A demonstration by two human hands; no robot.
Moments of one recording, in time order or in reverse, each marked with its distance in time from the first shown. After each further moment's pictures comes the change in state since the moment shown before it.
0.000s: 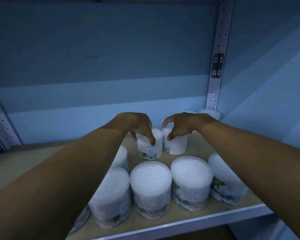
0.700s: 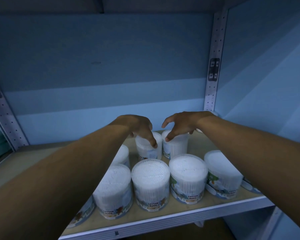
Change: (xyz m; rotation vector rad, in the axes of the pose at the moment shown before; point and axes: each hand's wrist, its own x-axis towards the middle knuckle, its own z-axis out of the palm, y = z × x) left_hand -0.021 0.004 0.001 0.130 0.001 0.005; right_hand -0.030 -0.005 -0.013 0.074 -0.039 -0.011
